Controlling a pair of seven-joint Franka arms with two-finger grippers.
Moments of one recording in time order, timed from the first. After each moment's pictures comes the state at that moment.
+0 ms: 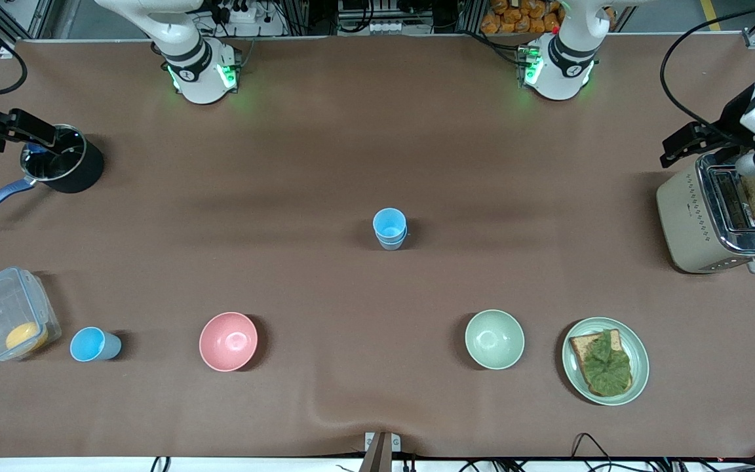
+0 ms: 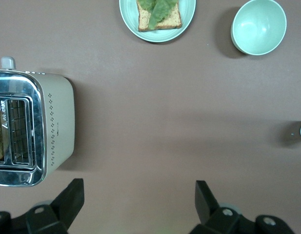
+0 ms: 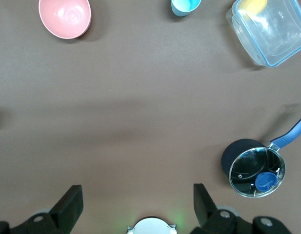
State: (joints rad) left arm -0.02 -0.14 0.00 -1.82 -0.02 1.67 -0.10; right arm -0.04 -0.05 -0.01 -1.58 0.00 1.41 0.01
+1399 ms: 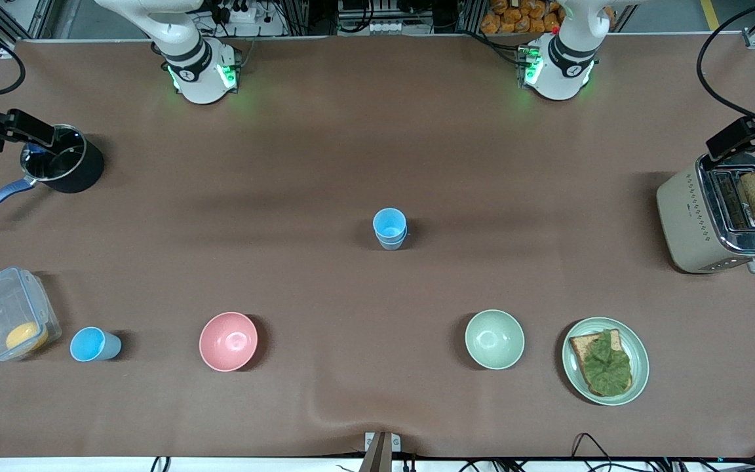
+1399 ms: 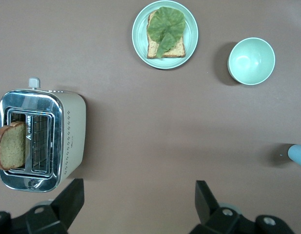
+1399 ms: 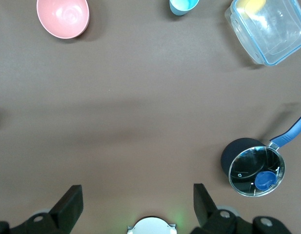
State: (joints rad) left arm 0.05 -0.06 -0.04 -1.60 -0.01 1.59 -0.12; right arm -0.04 -0.05 -0.01 -1.58 0.00 1.41 0.01
